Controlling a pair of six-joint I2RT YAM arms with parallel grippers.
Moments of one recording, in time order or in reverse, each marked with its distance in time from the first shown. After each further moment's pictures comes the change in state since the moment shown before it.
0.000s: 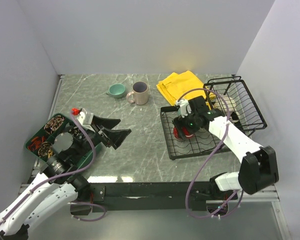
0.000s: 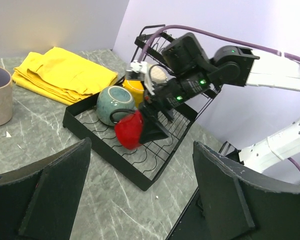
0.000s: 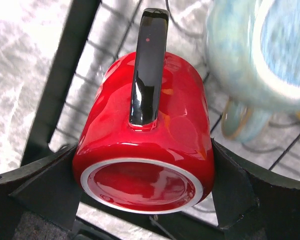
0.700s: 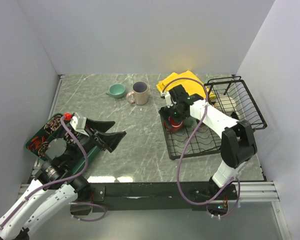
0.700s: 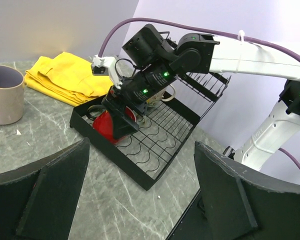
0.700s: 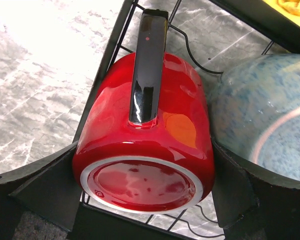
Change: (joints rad) left arm 0.000 -0.100 -0.006 -0.072 -0.043 0.003; right arm 0.113 0.344 0.325 -0.046 0.126 0.096
